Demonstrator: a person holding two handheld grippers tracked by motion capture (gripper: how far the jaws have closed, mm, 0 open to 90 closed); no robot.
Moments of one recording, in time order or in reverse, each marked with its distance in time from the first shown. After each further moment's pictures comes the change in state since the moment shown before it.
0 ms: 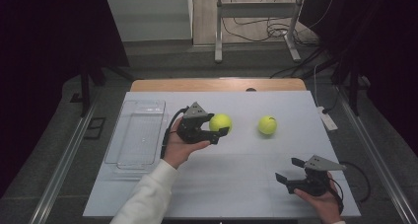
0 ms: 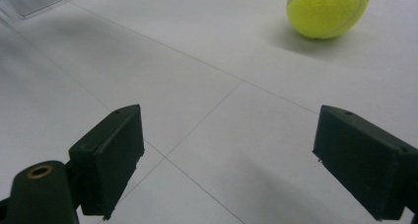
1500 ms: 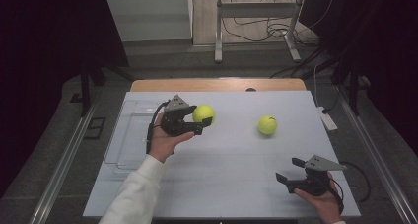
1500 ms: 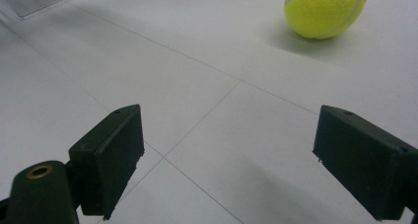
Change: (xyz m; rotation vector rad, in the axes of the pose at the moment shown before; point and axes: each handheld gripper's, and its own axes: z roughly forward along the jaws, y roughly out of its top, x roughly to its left) left arm 0.035 -0.001 -0.029 -0.030 0.103 -0.043; right arm 0.000 0.000 0.000 -0.002 -0.005 0.003
